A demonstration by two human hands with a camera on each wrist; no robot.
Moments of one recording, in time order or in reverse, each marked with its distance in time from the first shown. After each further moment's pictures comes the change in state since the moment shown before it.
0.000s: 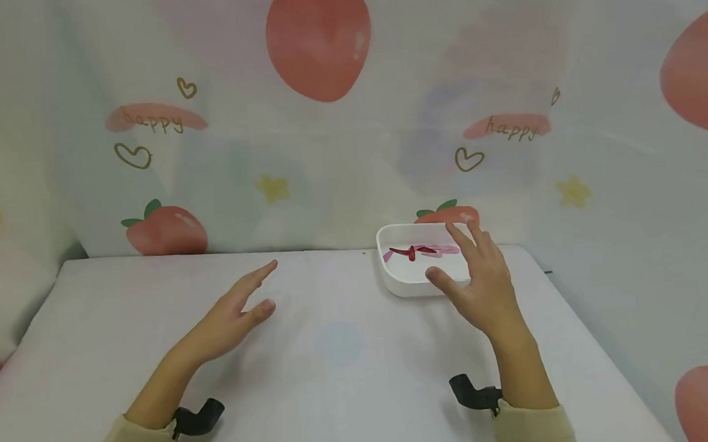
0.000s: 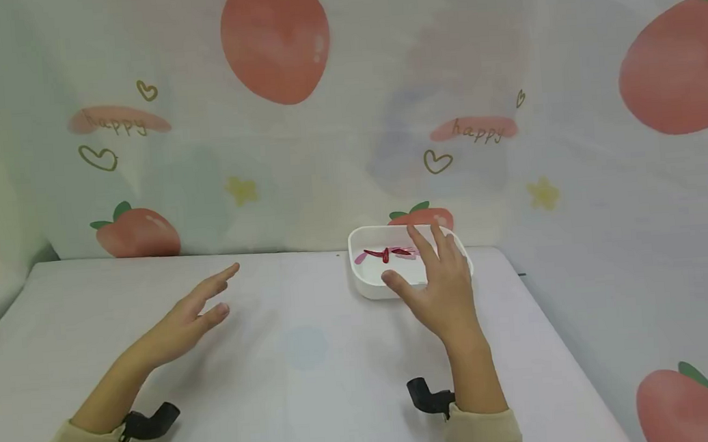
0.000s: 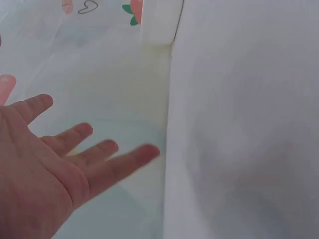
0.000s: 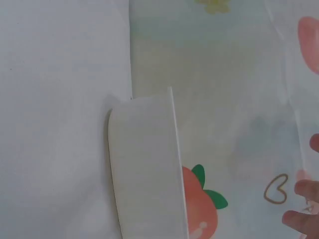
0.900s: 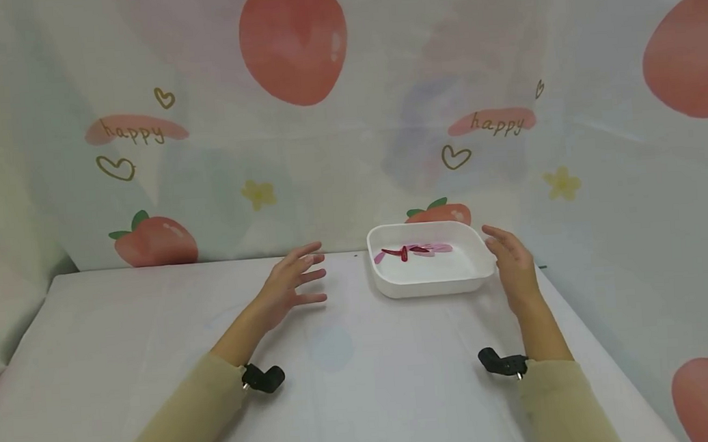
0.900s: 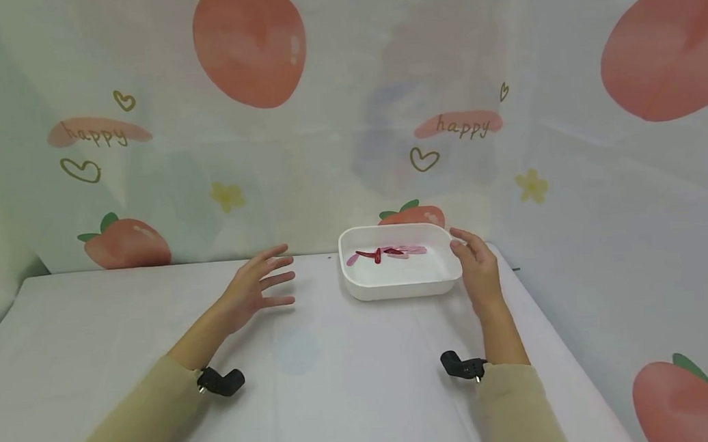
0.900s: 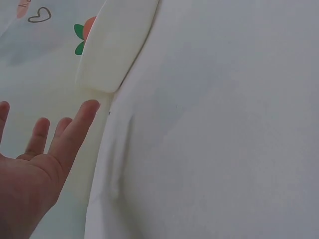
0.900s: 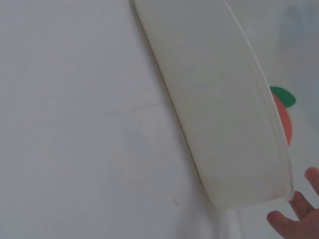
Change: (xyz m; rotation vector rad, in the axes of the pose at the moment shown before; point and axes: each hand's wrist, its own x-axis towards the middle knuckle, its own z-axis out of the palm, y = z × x) left_hand 0.114 -0.010 0.064 -0.862 0.002 -0.258; right_hand 0.027 0.126 0.002 0.592 -0.003 0.396
